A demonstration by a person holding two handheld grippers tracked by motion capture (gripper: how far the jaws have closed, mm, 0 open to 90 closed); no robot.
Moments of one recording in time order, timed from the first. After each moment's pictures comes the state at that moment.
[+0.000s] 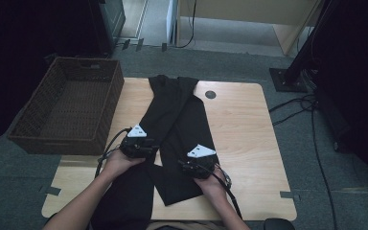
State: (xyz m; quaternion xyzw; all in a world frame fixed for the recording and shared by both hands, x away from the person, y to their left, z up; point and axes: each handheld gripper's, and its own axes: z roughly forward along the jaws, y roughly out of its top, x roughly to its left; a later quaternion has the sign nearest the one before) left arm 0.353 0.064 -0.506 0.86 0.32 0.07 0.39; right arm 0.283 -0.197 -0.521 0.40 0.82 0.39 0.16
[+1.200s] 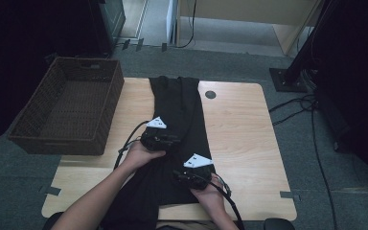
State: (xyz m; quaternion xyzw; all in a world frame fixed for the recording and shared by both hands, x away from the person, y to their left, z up) left arm 0.376 0.006 -0.475 0.84 0.29 -0.01 0.45; right arm 0.253 -0.186 -0.521 0.38 0.82 0.40 0.14
